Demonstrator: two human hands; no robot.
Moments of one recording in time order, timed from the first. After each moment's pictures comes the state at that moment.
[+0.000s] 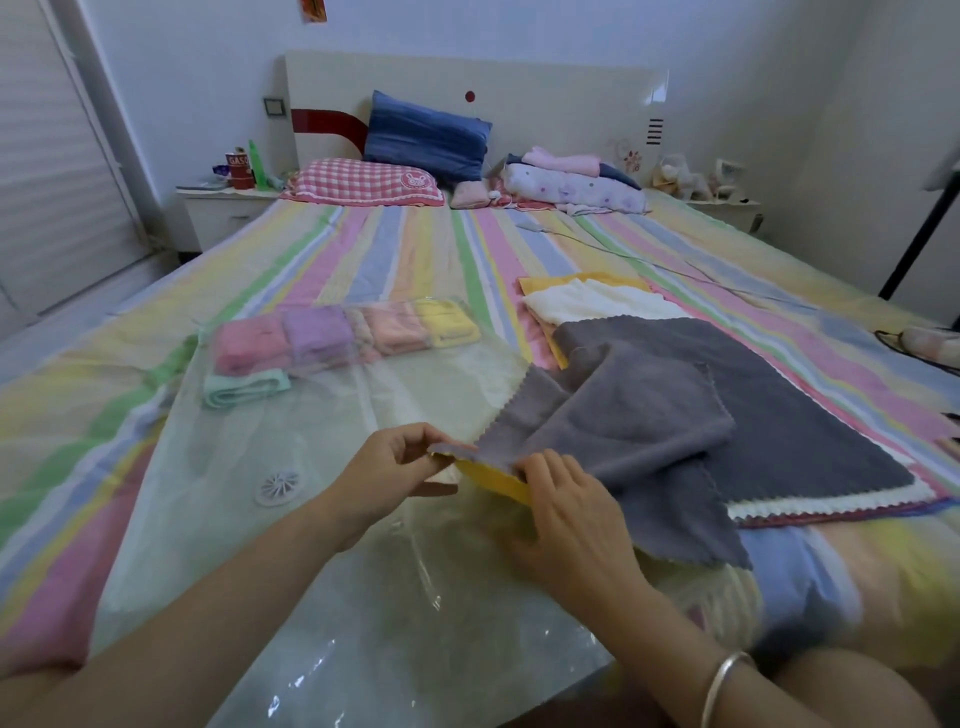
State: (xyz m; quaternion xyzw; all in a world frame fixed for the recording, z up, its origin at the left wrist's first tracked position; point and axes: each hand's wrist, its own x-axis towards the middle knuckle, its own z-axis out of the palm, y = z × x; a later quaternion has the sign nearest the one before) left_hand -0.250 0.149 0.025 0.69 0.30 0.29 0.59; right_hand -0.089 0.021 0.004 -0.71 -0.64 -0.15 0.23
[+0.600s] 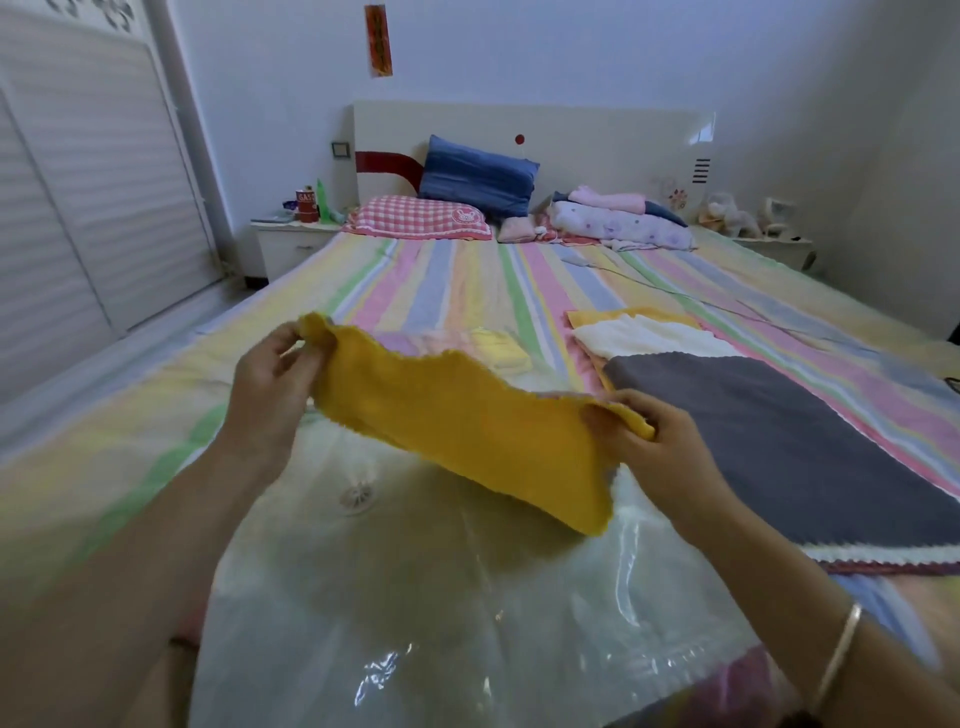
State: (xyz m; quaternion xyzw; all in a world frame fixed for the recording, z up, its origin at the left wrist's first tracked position) left_hand -0.359 0.190 0.116 0.59 0.36 0.59 0.43; right_hand -0.082 0.040 0.097 -0.61 -0.52 0.20 0.56
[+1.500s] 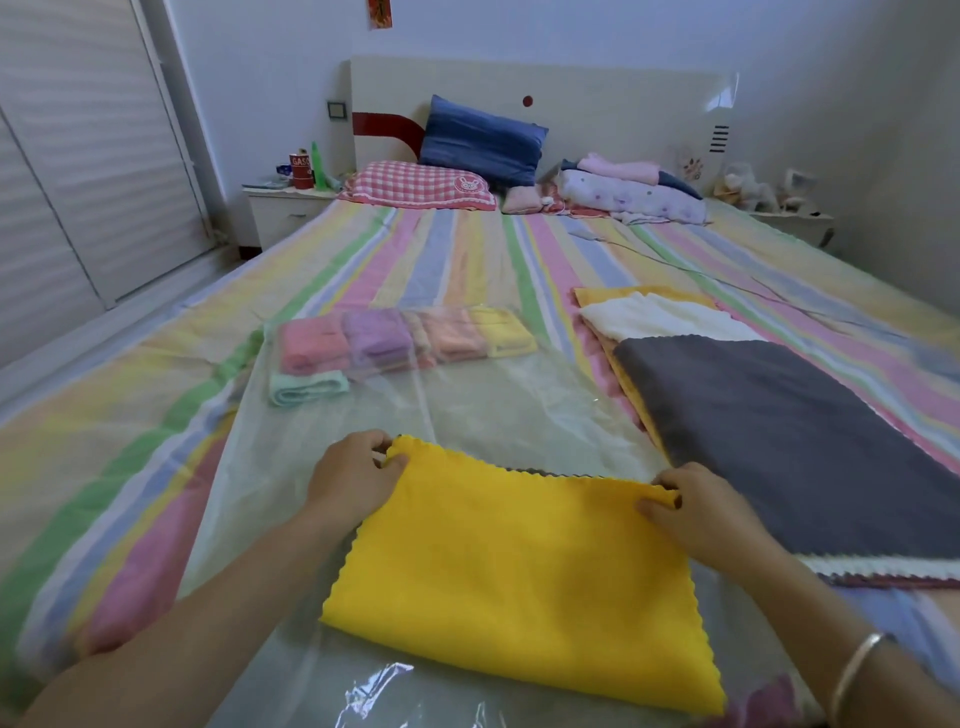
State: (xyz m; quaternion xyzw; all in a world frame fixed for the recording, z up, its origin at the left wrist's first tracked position) left_hand -0.313 0.218 -0.002 0.75 0.56 0.25 0.25; right_hand -0.006 0.054 0.013 -0.84 -0.51 0.10 0.14
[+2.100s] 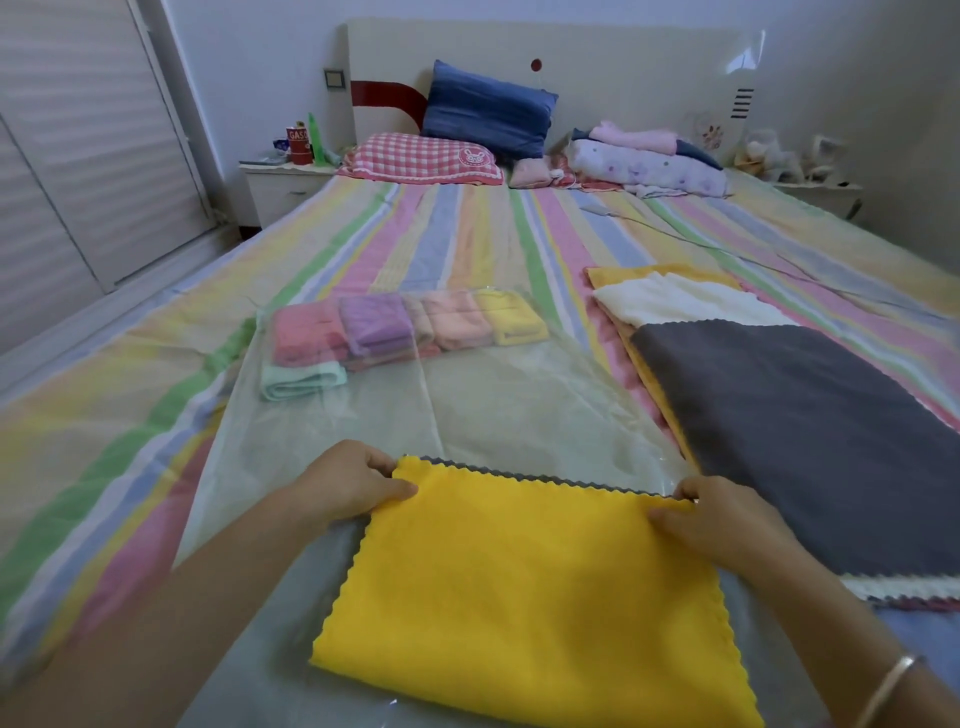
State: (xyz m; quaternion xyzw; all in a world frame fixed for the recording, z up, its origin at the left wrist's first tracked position) left_hand -0.316 0.235 0.011 0.70 0.57 0.10 0.42; right_hand -0.004 0.076 0.009 -0.88 -0.45 0.14 0.06
